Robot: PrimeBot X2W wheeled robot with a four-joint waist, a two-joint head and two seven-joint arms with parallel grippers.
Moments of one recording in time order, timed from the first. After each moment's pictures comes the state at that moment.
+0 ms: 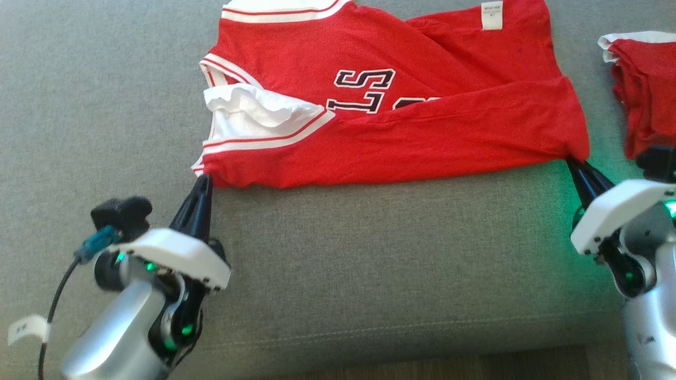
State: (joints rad) left arm -0.34 0.39 -0.66 0.26 -0.91 0.19 -0.25; right arm -0.36 -0.17 -0.18 0.37 0.31 0.13 0.27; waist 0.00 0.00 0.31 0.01
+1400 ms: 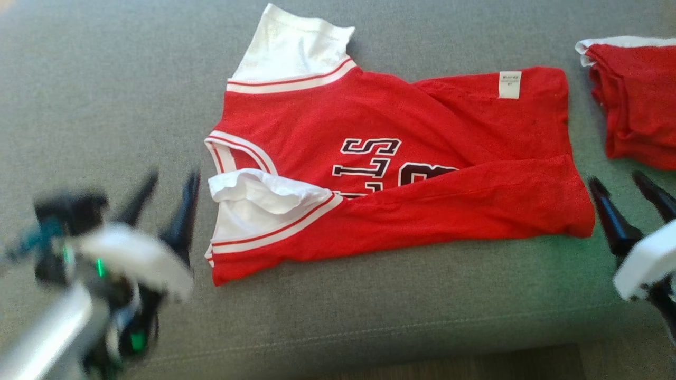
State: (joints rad) left arm -0.18 0.63 -0.60 -0.19 -0.91 0.38 -0.07; right arm -0.05 -0.21 -0.25 -0.18 0.33 0.13 0.48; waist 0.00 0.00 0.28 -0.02
